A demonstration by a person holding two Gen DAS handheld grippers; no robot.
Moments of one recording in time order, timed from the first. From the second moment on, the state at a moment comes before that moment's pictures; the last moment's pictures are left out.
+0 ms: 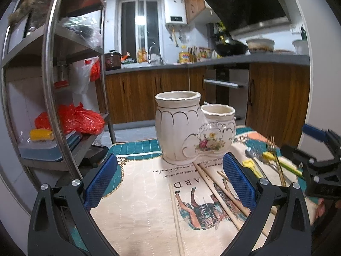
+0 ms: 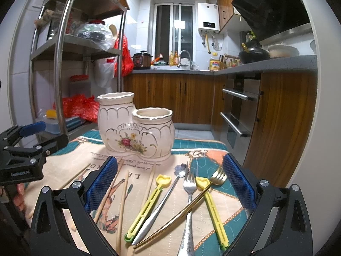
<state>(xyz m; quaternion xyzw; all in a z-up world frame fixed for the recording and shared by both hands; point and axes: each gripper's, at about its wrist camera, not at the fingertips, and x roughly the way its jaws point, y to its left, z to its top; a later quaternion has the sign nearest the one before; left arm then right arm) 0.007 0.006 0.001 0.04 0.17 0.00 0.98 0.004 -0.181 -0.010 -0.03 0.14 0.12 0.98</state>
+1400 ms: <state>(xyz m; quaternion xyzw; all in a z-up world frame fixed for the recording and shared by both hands) 0.043 0.015 -0.047 0.04 0.42 -0.08 0.90 0.156 -0.259 -0.055 0.01 0.39 0.19 0.90</state>
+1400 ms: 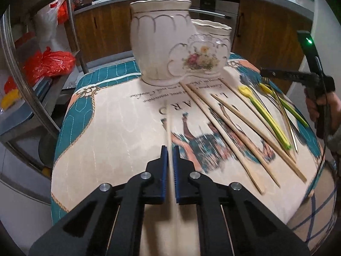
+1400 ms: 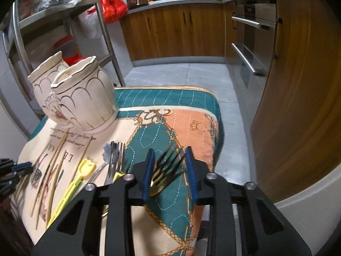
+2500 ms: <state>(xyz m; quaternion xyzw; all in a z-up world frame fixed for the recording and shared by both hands) 0.031 0.042 0.049 0.01 0.17 -0.14 0.98 0.053 -0.211 0.108 -0.11 0.08 0.15 0.98</state>
